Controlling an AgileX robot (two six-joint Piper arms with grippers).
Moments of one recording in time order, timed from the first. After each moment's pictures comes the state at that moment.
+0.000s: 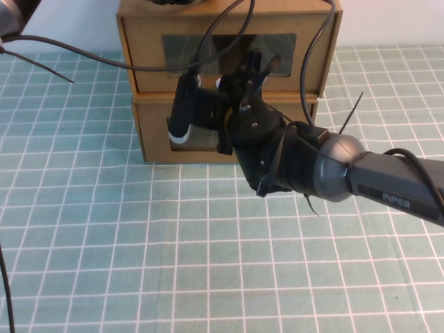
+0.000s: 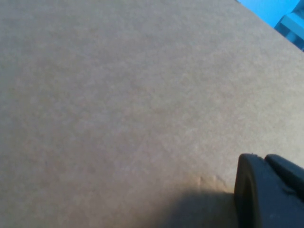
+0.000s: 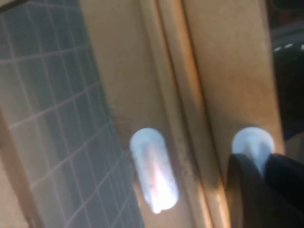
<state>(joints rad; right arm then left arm) 0.79 2.07 -1.60 -1.64 0.56 0.69 -0.28 2.09 -2.21 -0.78 0.94 0.56</state>
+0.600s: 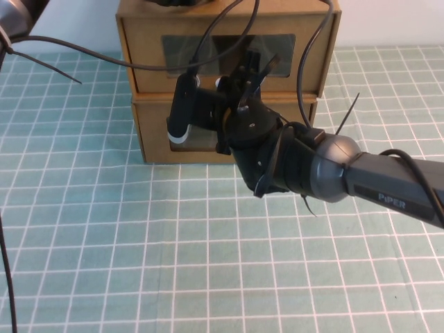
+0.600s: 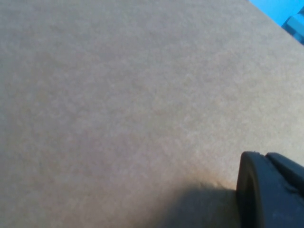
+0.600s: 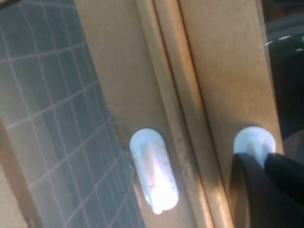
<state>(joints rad) 0.79 2.08 -1.61 -1.64 0.57 0.69 -0.28 2.12 -2.24 -0.72 0.93 0.48</state>
